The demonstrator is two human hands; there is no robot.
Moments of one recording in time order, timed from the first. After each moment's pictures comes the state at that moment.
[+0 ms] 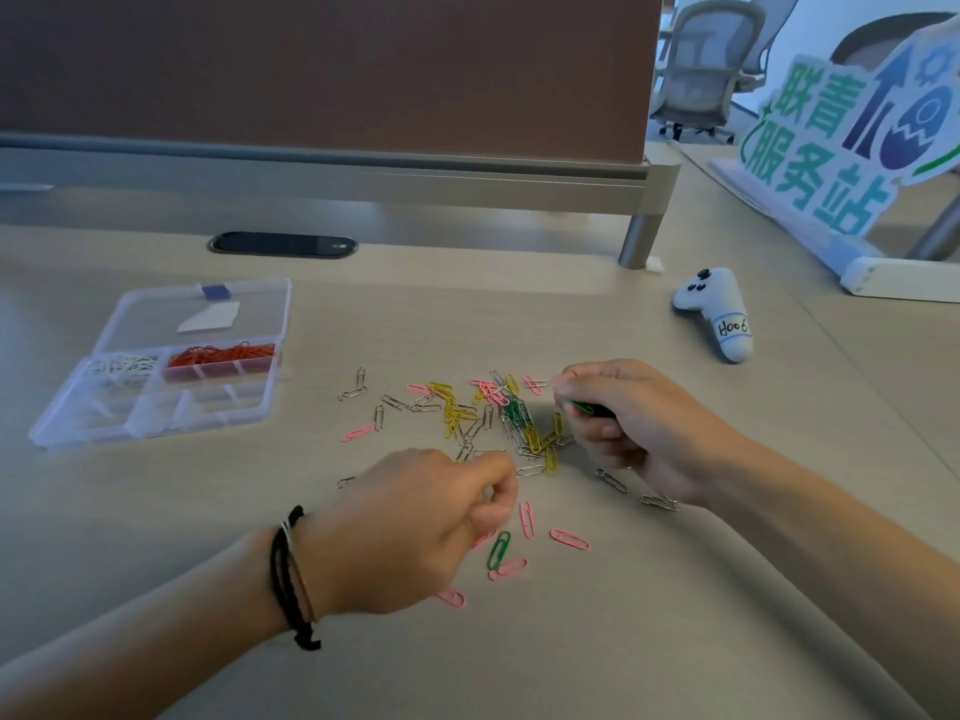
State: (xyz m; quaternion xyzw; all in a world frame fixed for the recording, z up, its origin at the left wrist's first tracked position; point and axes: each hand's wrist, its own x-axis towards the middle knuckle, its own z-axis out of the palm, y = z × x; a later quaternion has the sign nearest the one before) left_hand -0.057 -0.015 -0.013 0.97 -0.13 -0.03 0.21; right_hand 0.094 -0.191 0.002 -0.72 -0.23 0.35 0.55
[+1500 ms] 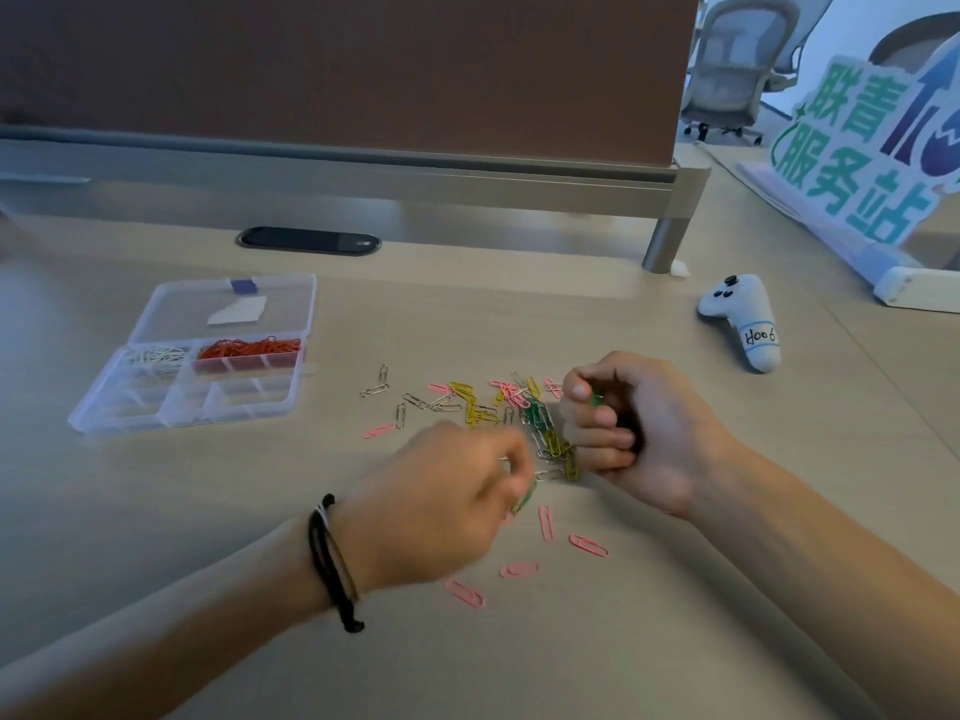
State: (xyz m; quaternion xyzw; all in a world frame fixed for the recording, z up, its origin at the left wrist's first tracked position) left_hand -0.046 -0.021 -0.011 0.96 -0.02 0.03 0.28; right_hand 0.091 -0.169 0.000 -0.49 -0.05 0.49 0.72
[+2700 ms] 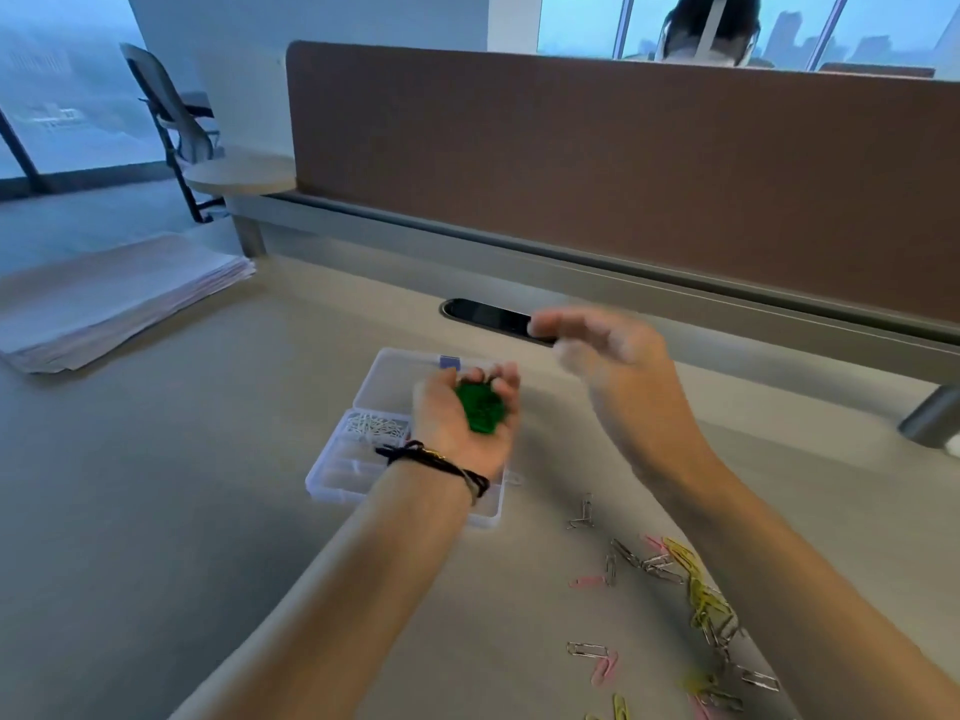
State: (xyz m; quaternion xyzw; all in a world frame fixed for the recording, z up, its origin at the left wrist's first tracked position) left_hand -0.006 0.168 0.012 0.07 0.28 0.29 0.91; right_hand 0.083 0.058 0.048 -0.67 -0.47 0.10 0.57
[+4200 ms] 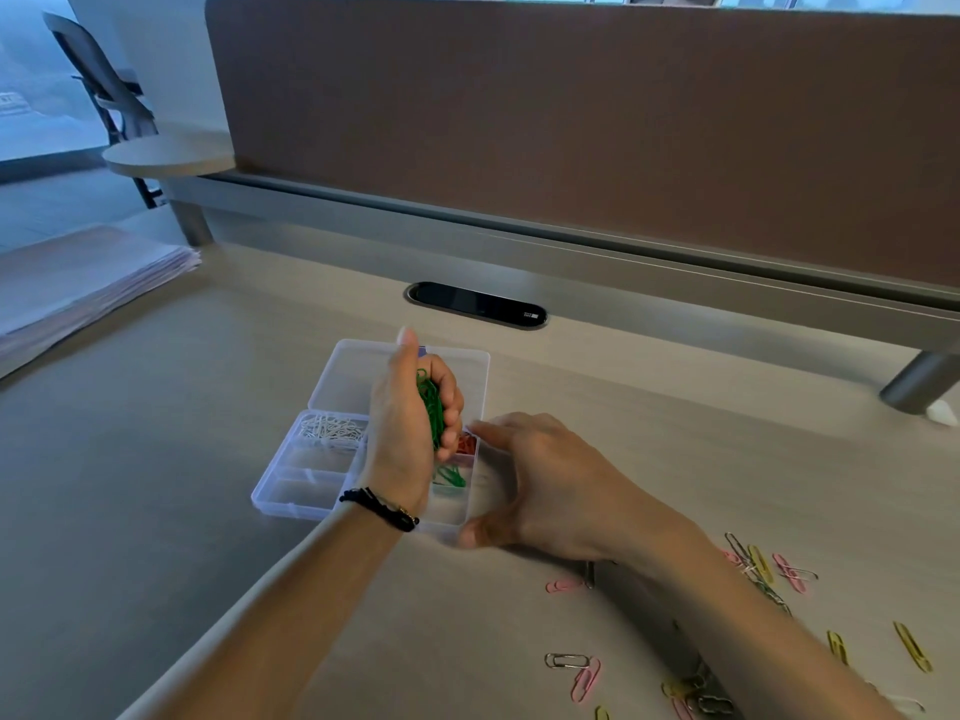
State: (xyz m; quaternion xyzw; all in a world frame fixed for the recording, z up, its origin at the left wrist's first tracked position) left_hand -0.015 0.174 -0.018 0.57 0.24 0.37 0.70; right_hand 0.076 0.052 -0.009 -0.78 -0.58 0.16 0.14
